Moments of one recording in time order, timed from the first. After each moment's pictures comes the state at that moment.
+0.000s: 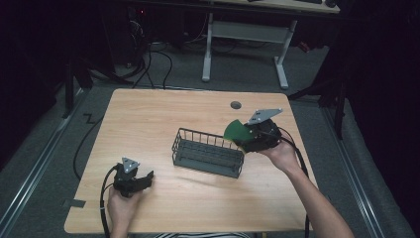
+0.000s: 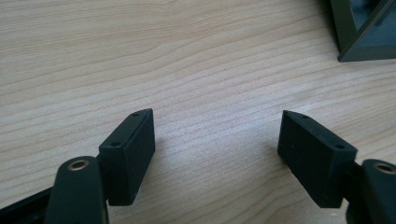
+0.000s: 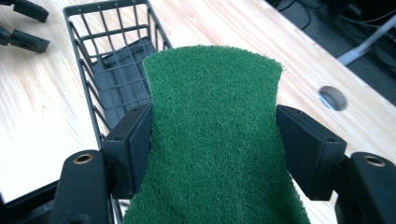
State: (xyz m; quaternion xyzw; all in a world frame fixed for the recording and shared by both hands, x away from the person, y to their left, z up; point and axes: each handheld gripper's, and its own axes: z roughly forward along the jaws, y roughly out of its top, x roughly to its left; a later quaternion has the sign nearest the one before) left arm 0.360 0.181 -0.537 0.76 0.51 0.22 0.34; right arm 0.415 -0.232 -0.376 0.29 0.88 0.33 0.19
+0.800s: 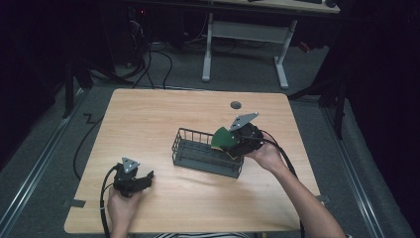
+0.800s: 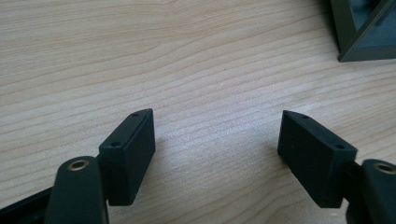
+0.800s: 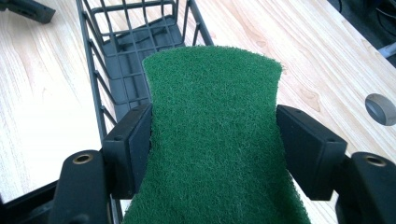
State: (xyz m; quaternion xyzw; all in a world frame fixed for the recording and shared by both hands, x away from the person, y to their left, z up) left arm 0.360 0.181 -0.537 0.76 0.51 0.22 0.34; right arm 0.427 -0.197 -0.404 0.25 0.90 0.30 0.17
